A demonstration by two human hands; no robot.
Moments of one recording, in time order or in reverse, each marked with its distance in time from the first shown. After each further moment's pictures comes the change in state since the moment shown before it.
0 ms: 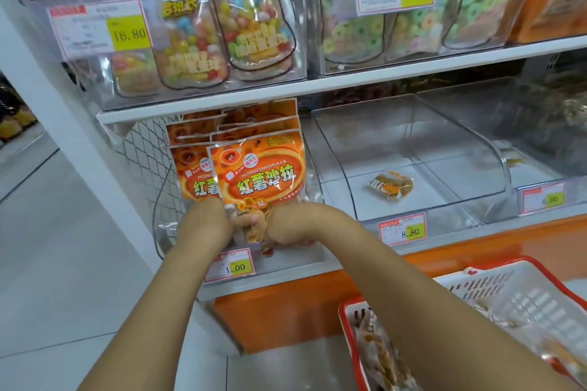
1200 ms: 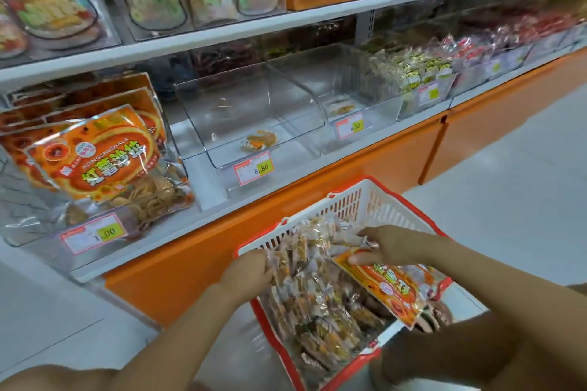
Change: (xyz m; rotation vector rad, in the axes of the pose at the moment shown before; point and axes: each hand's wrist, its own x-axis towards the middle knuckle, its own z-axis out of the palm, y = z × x) left_hand -0.158 0.096 0.182 0.121 -0.417 0.744; right_hand -0.253 0.237 0.172 0.244 0.054 0.469
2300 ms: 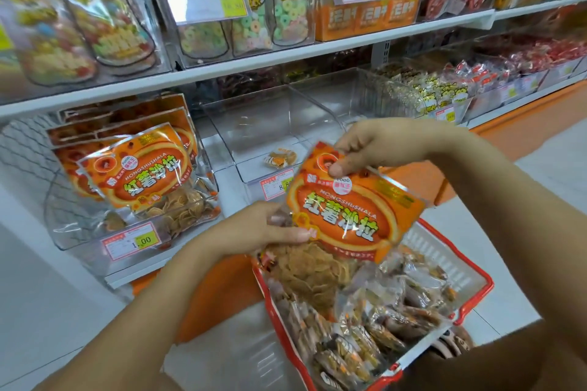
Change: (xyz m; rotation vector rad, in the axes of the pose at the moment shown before) left_hand -0.051 0.027 -0.149 -0.822 -0.106 0.257; right_hand -0.059 -0.127 -0.164 0.188 0.092 -0.482
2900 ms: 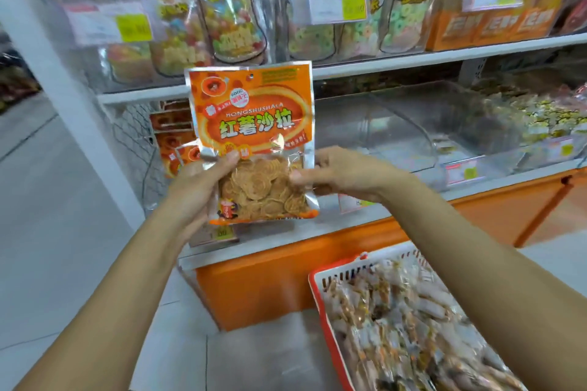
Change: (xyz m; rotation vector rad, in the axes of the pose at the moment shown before) left_hand -0.072 -0.023 -0.118 -0.586 0.762 0.155; right_hand 0.142 -0.060 0.071 0.517 -0.018 -0.149
